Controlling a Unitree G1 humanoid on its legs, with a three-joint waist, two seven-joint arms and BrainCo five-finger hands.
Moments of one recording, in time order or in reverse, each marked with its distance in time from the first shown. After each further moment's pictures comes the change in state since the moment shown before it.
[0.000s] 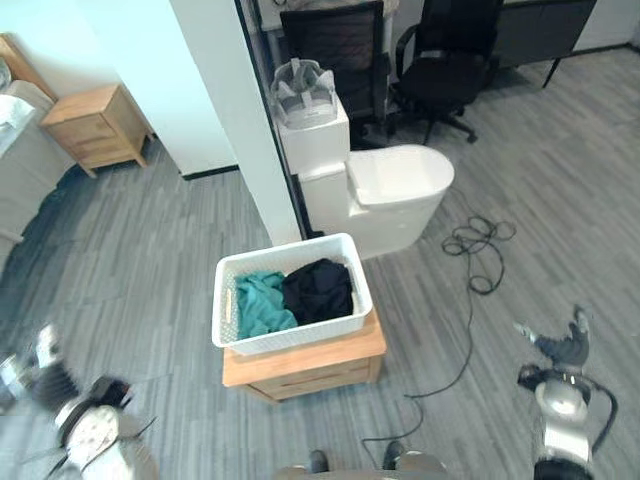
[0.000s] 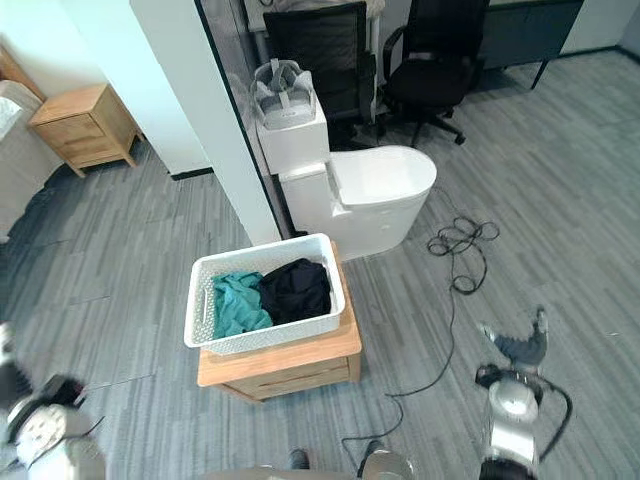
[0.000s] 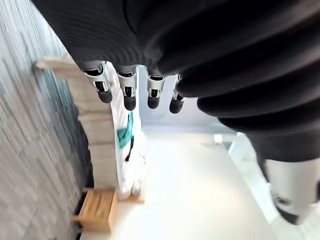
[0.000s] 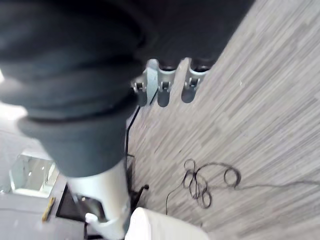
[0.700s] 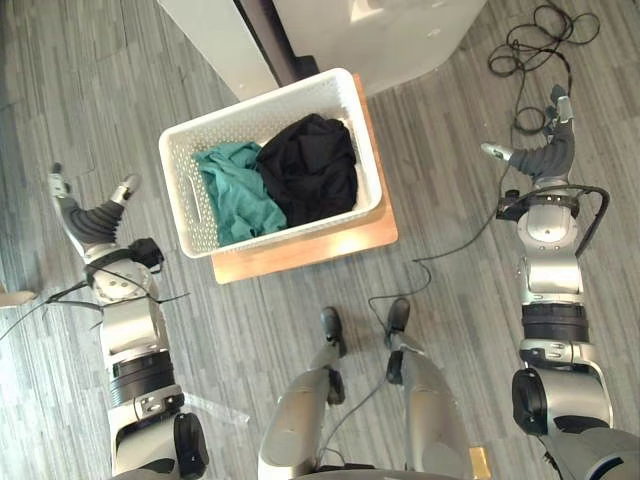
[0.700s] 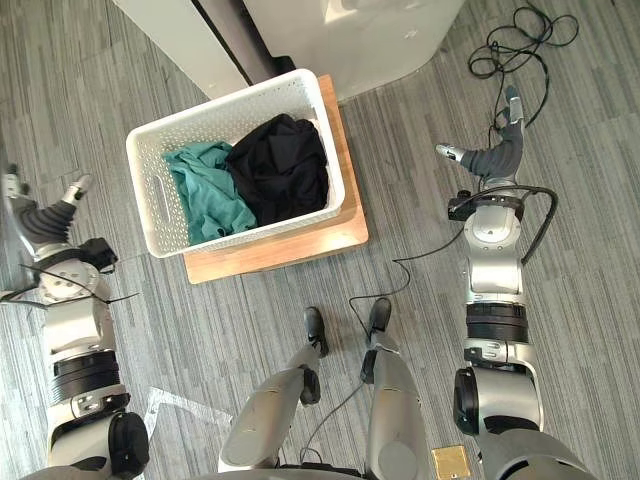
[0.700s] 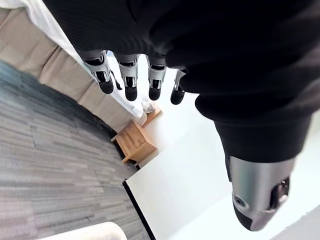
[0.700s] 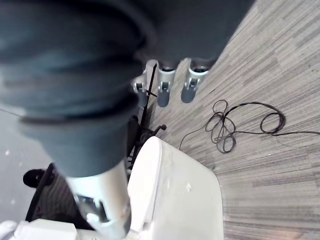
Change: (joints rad) left arm -0.426 0.140 -0.011 -0.154 0.491 0.314 -0.016; right arm -0.581 -0.129 0.185 -0.136 -0.161 0.128 0.051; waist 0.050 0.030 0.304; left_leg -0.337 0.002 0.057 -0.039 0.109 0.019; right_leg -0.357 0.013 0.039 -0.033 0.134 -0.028
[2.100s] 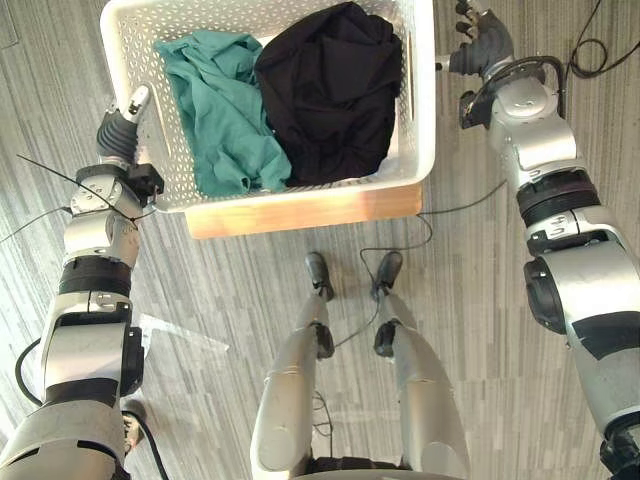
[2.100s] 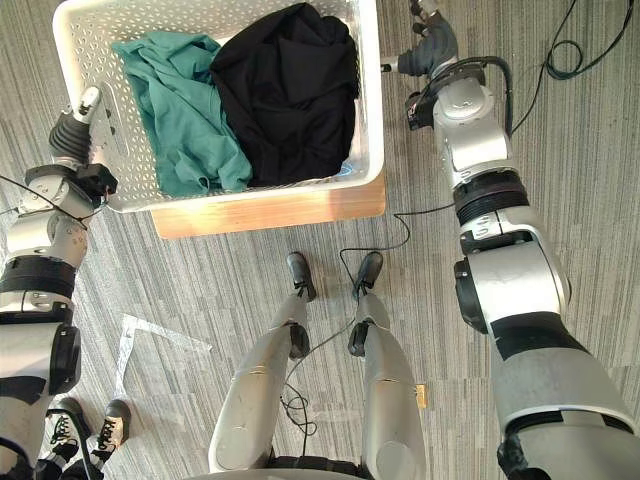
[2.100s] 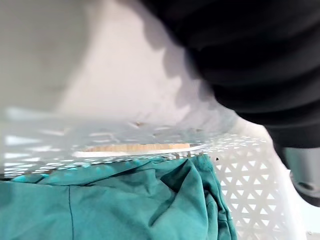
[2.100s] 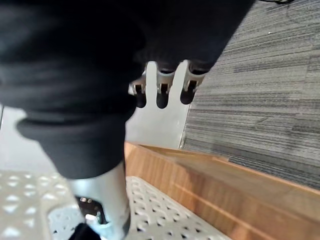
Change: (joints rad) left arm -0.492 0.415 -0.475 0.806 -0.734 -0.152 -0.414; right arm -0.676 -0.106 0.453 0.645 0.352 0.035 0.224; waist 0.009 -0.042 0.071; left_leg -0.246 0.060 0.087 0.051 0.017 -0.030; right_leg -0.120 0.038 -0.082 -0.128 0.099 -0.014
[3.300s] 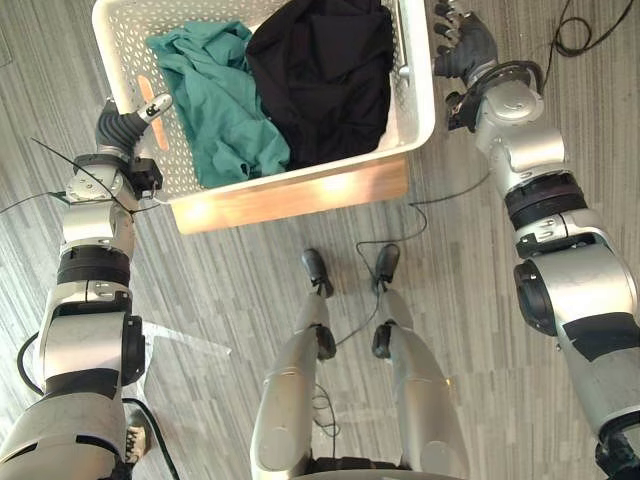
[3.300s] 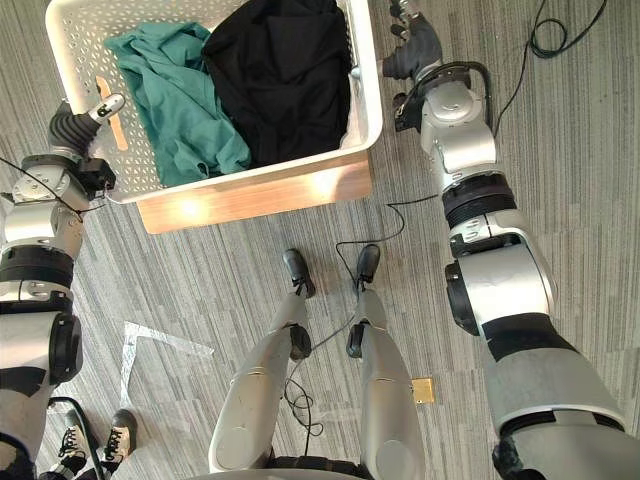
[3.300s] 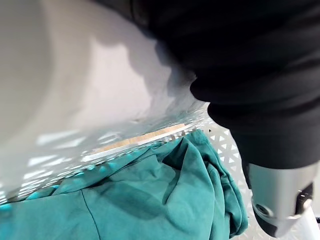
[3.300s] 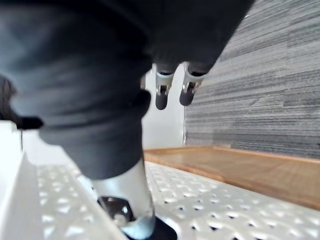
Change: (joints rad) left arm -0.058 -0.002 0.011 0.013 0.205 0.000 -0.044; right arm 0.011 0.038 -0.069 -0.037 0.156 -0.006 0.002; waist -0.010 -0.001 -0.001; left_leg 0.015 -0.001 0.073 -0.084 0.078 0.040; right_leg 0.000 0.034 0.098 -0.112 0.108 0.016
